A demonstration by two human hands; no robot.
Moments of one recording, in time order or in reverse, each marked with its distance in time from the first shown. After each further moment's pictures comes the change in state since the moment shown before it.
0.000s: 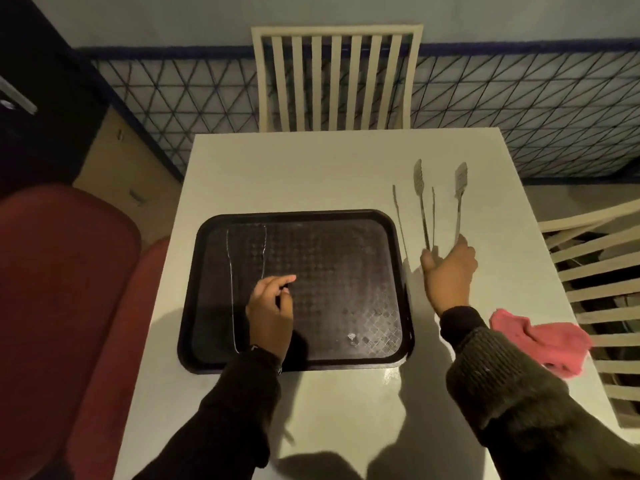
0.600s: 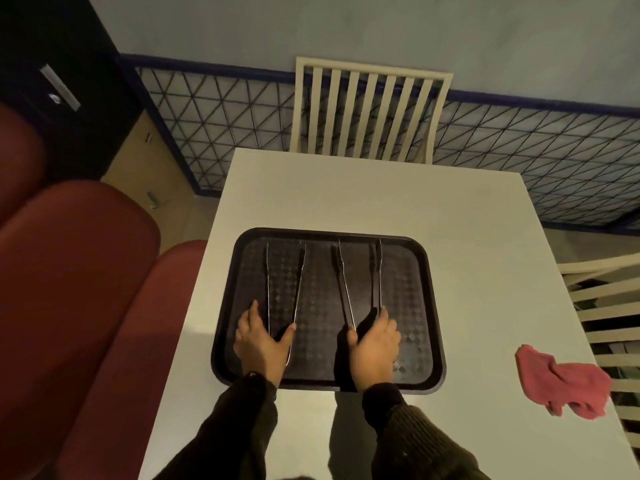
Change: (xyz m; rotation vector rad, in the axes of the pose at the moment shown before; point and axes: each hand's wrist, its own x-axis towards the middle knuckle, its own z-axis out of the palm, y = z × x) left_hand 0.010 -0.075 -0.046 0.265 0.004 -0.325; right_hand -0.152 -0.054 0.104 -0.255 -0.226 -0.010
